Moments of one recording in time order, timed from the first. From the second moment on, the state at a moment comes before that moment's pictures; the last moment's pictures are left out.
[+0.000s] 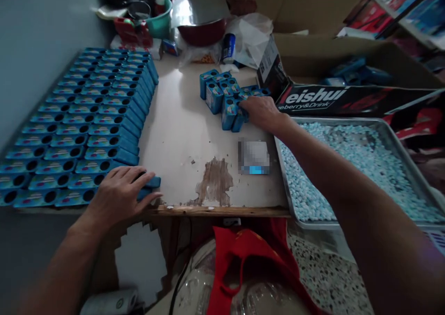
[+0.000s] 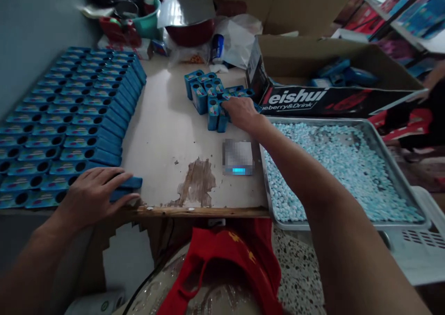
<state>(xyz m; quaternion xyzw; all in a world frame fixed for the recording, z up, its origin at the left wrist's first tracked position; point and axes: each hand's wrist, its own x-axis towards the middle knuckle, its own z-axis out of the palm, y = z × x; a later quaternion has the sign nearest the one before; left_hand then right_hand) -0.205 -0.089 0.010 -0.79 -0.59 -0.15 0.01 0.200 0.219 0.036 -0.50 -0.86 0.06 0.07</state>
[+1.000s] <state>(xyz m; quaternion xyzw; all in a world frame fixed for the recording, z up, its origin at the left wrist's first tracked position) -0.184 -0.078 -0.002 -0.72 -0.64 -0.28 -0.03 0.389 0.075 0.048 -0.60 -0.73 0.15 0.29</state>
